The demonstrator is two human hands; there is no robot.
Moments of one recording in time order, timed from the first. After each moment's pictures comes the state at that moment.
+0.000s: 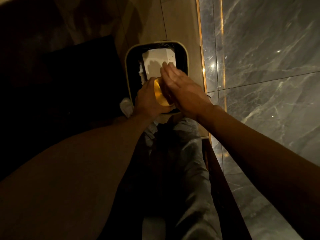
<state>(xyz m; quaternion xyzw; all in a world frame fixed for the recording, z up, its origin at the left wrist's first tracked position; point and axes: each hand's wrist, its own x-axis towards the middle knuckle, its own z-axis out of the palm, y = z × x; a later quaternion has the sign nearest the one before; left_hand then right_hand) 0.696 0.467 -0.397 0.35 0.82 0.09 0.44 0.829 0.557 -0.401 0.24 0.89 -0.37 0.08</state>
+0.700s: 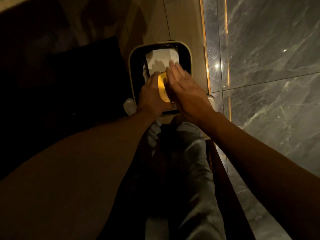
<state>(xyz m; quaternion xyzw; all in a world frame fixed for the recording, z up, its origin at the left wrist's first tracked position) 0.692 0.478 -0.396 0.37 0.82 0.09 0.43 0.831 0.542 -0.405 0.27 0.87 -0.40 0.06</state>
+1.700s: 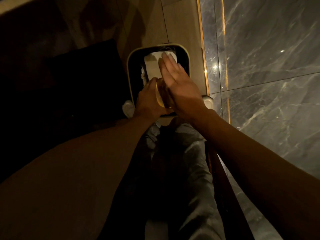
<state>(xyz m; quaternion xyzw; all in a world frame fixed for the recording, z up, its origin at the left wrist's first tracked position) 0.691 0.472 -0.404 0.37 0.81 0.08 0.44 0.812 0.548 -0.406 0.29 0.86 -0.42 0.07</state>
